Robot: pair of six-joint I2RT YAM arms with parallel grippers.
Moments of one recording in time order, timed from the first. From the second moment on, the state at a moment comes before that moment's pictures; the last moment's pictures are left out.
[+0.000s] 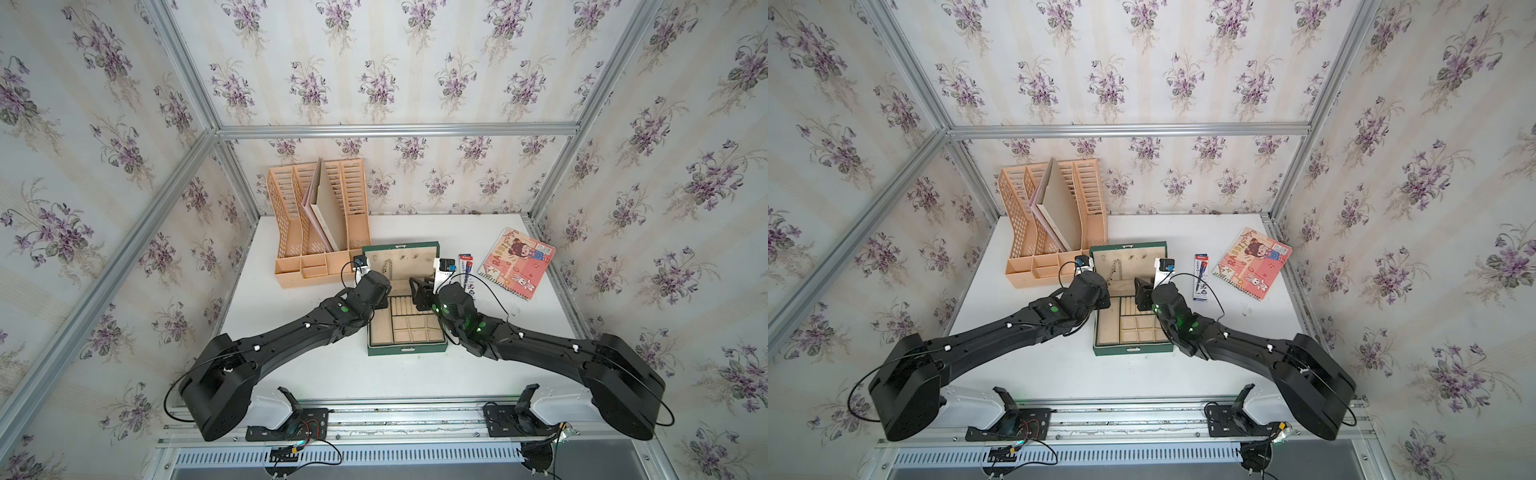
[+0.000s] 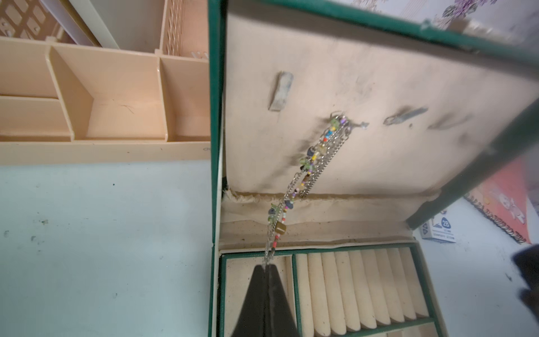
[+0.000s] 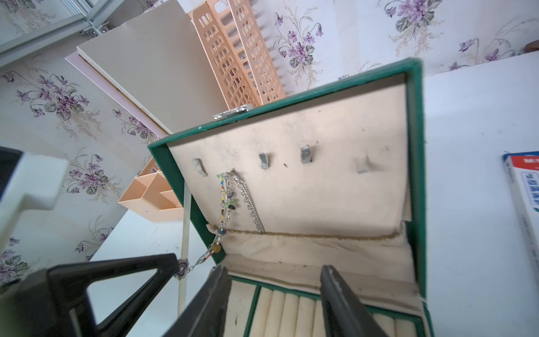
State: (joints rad) left arm -0.81 1.43 0.88 -0.24 -0.39 -0.74; right arm 0.87 1.31 0.61 0.37 0.37 0.55
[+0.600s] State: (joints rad) left arm -0.81 1.65 1.03 -0.28 -0.37 -0.76; right arm 0.87 1.19 0.51 0.35 0.38 0.54
